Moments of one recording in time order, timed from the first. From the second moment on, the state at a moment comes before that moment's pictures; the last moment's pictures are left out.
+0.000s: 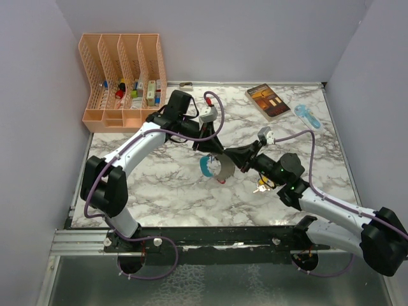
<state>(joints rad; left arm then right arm) -0.50 1.64 1.36 -0.49 1.29 0.44 0.70 1.02 0.43 0.74 -0.24 0.27</state>
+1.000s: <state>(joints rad) -0.49 1.64 1.40 -0.65 1.15 0.61 0.70 0.90 0.50 0.55 -0.20 0.23</state>
